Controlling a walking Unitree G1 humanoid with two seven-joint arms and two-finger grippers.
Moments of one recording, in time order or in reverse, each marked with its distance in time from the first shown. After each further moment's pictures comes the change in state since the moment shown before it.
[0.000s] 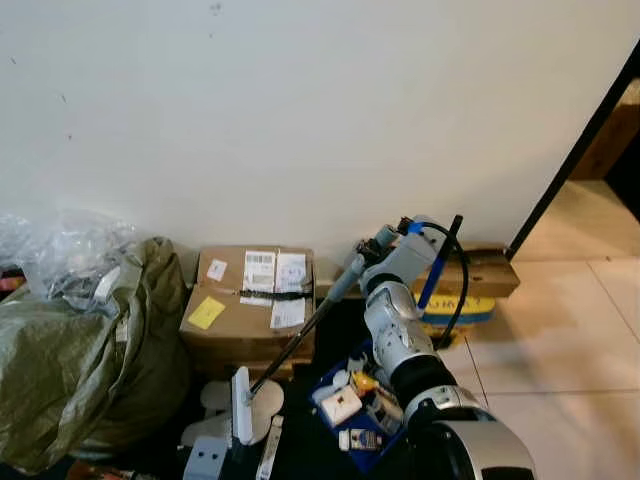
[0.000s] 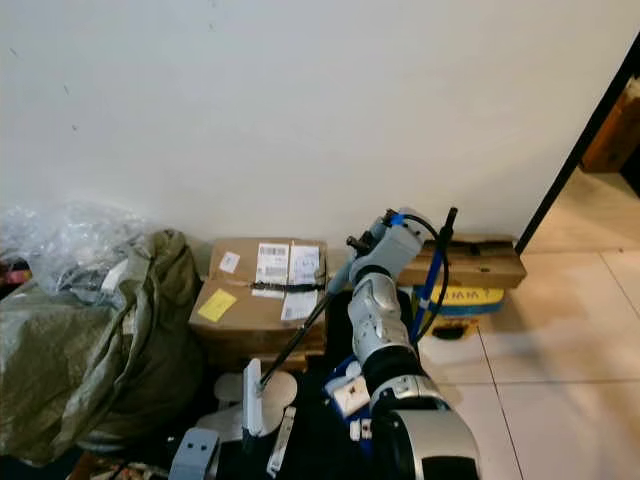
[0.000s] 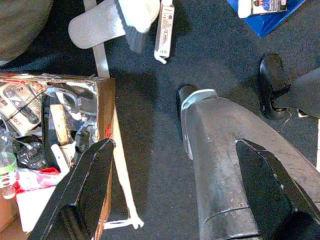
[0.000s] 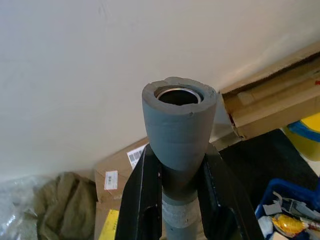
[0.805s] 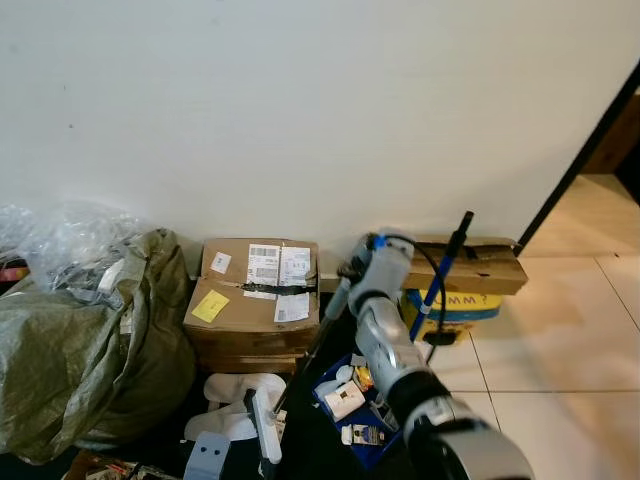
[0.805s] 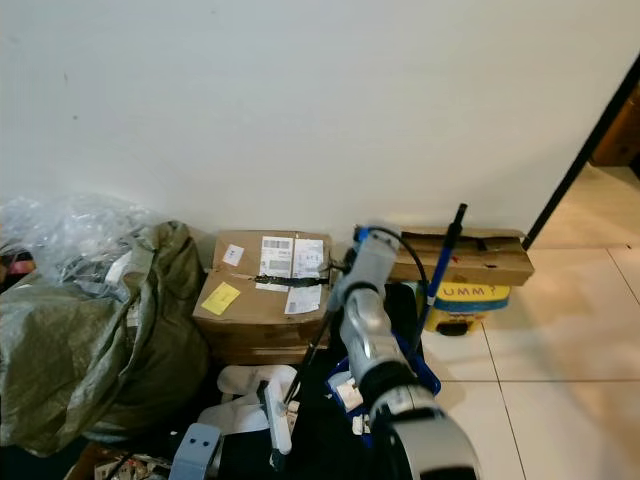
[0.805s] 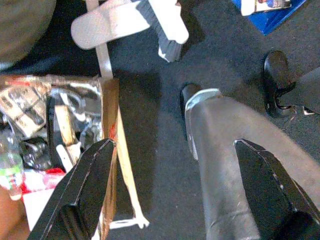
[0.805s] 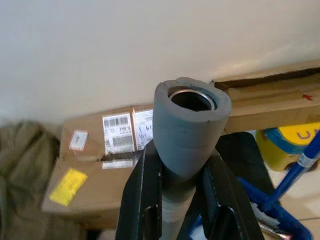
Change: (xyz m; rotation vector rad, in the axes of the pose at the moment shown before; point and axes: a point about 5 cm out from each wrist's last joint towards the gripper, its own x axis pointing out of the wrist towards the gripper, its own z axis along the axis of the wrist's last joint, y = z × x) left arm 0.001 0.001 0.004 0.023 -0.003 -0.010; right arm -0.017 -0.010 -0.037 -0.349 0.059 0.057
